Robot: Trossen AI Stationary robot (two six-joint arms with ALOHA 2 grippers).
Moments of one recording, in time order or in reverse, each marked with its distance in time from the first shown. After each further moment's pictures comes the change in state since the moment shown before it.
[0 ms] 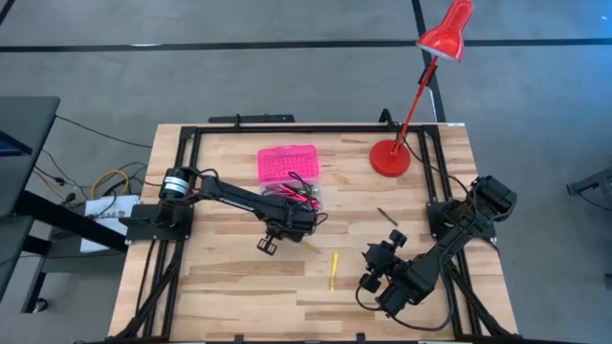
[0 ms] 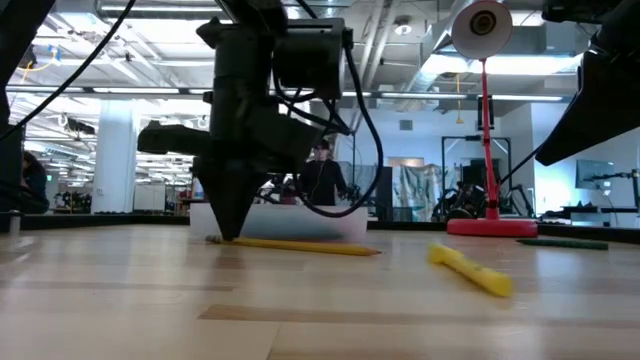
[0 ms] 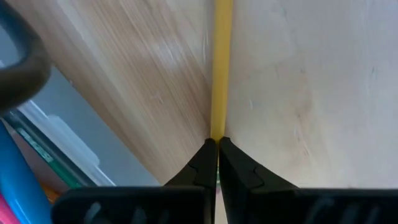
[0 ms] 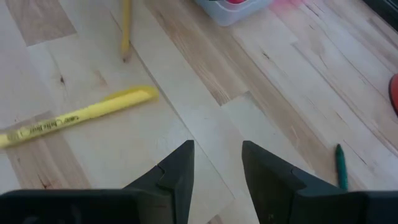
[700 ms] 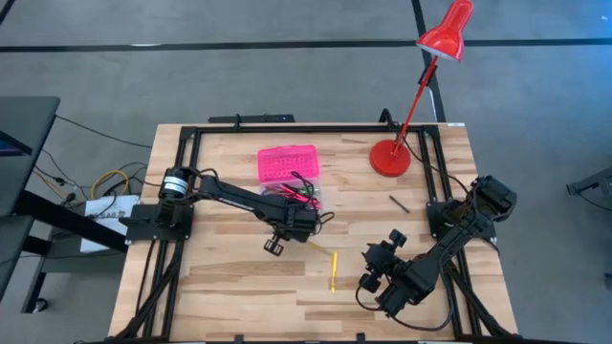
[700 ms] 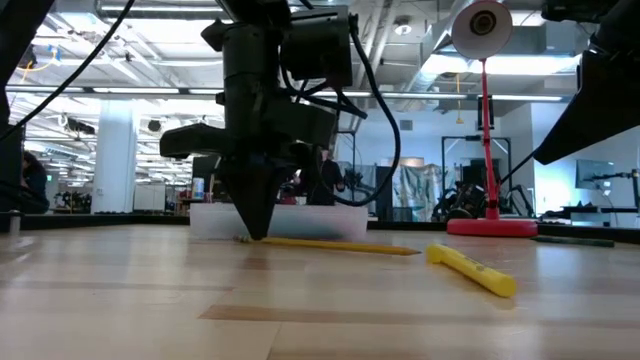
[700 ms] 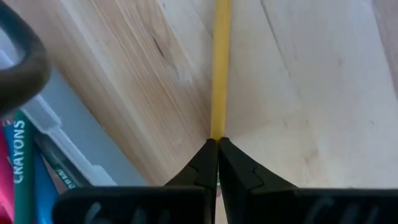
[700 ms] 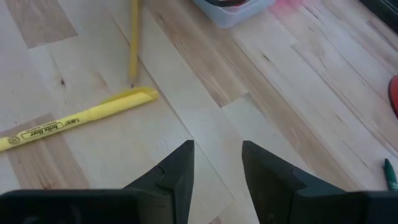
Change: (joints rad) left arm 0.000 -0.009 0.001 0.114 0.004 0.016; right arm 0.000 0.000 0.000 0.002 0.008 0.000
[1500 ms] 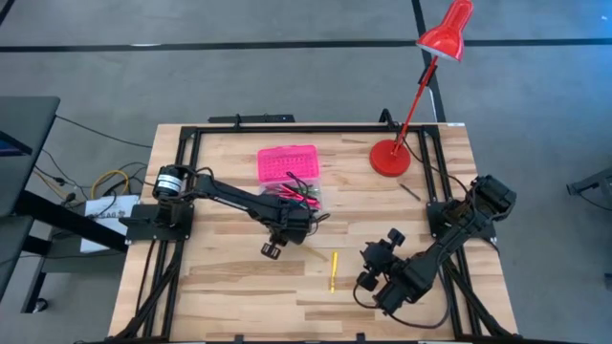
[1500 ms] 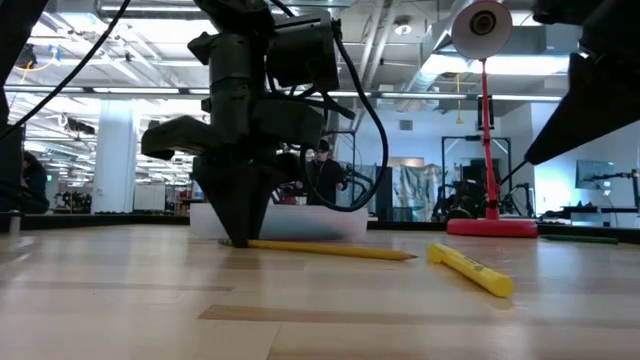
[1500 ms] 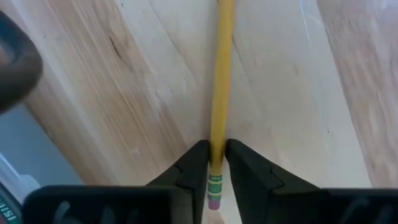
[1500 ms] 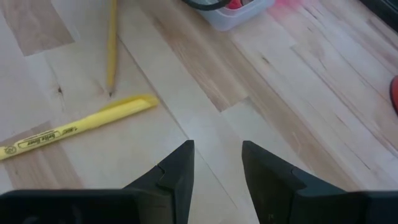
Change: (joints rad) left arm 0.007 -0.014 -0.124 0.140 0.123 -0.052; right arm -0.020 0.000 0.000 0.016 0.002 -0.008
